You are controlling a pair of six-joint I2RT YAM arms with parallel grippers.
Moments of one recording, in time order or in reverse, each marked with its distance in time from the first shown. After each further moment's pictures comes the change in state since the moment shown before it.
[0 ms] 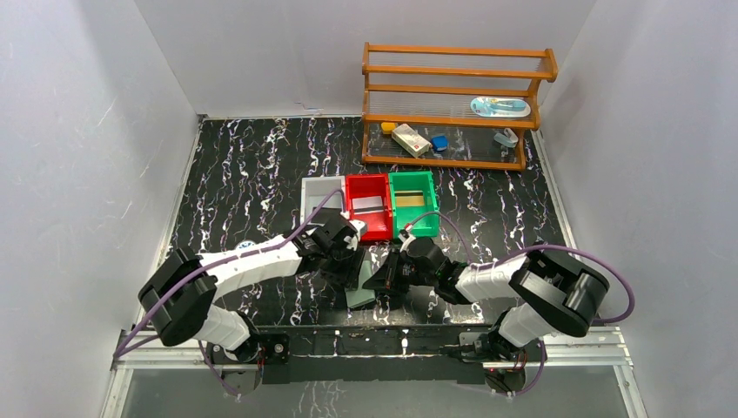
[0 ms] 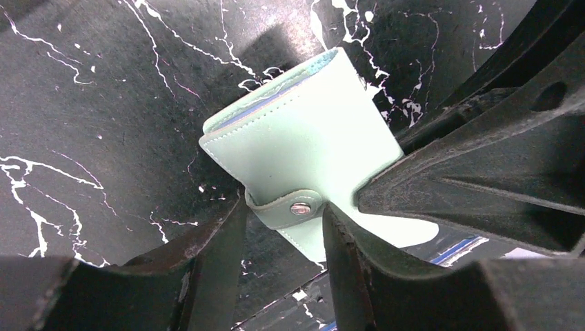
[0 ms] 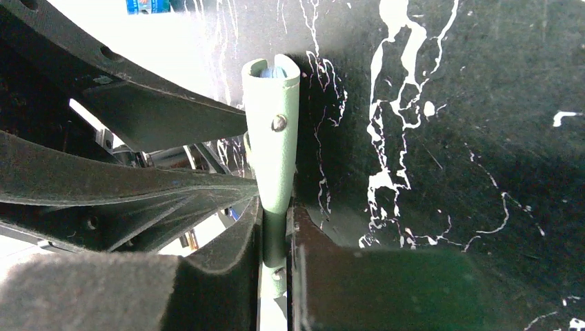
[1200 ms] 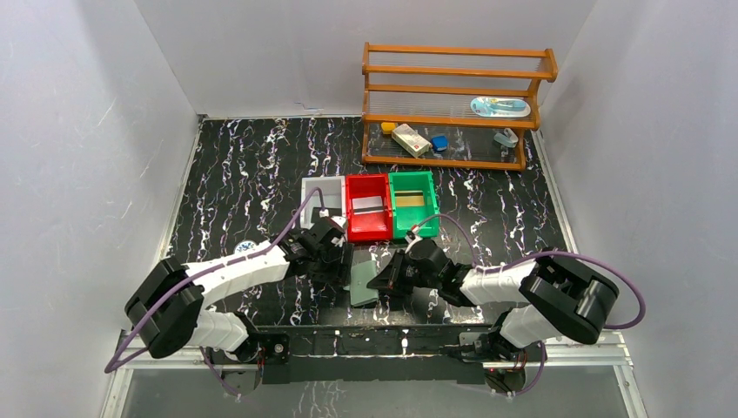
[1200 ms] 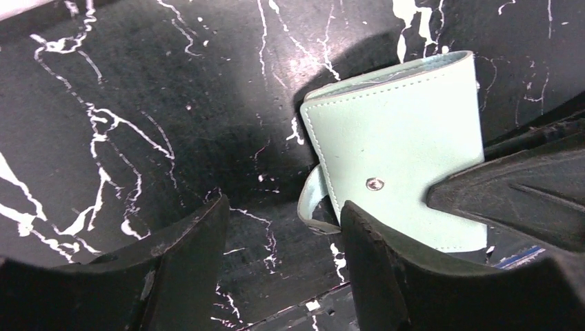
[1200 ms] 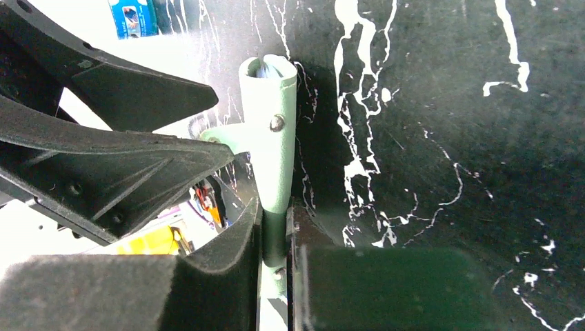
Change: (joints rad) left arm 0.050 -0.092 -0.085 0.004 -0.126 -0.115; right arm 0.012 -0.065 -0.016 -0.088 0.078 0.029
